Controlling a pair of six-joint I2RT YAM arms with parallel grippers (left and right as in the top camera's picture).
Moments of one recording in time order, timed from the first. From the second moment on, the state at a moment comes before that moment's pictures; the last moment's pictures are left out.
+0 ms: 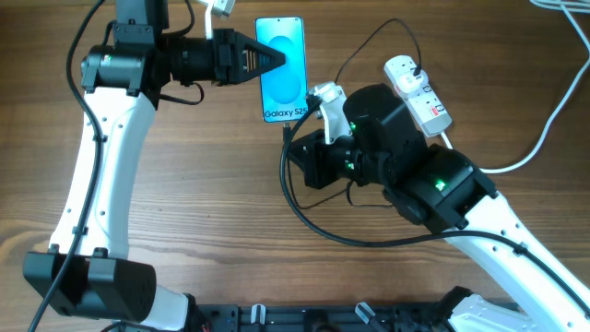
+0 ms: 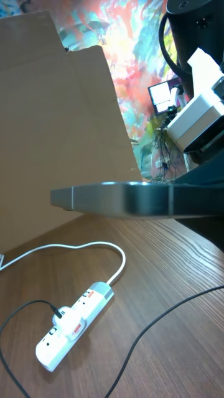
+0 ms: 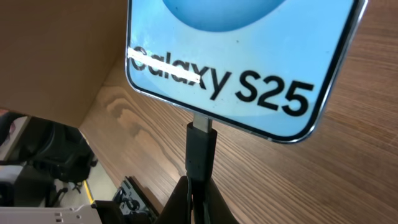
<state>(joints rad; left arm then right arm) -0.10 1.67 1.71 -0.83 1.24 -0.31 0.71 1.31 1.33 -0.67 -0.34 0.47</state>
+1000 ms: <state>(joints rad) -0.10 1.67 1.71 -0.83 1.26 -0.29 0.71 1.31 1.33 -0.67 -0.35 0.47</state>
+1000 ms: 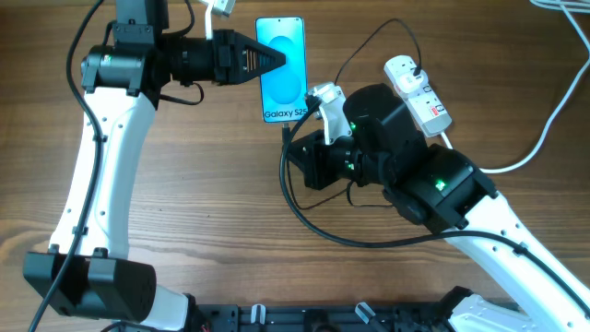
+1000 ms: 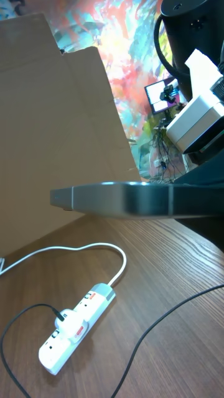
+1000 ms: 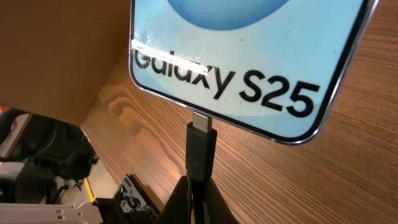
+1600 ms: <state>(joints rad) -0.10 1.67 1.71 -0.83 1.26 -0.26 0.70 1.31 1.33 -0.68 -0.35 0.47</state>
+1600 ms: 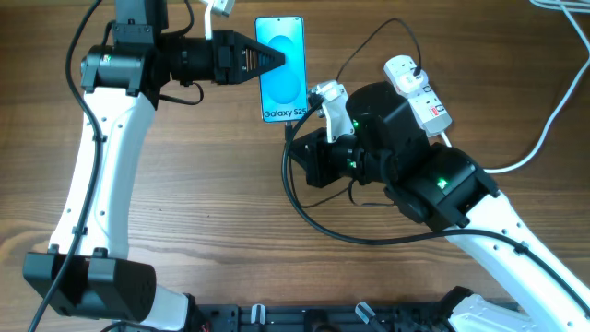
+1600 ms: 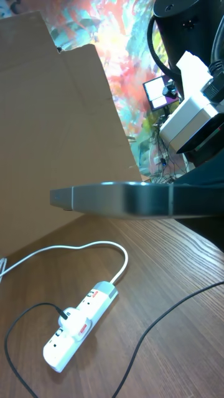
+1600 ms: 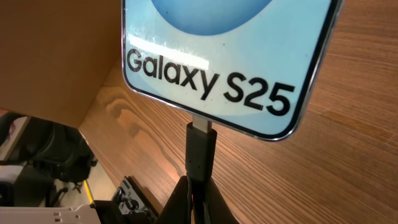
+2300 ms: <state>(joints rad) -0.10 1.67 1.71 -0.83 1.26 -0.26 0.70 1.31 1.33 -0.67 -0.37 0.47</state>
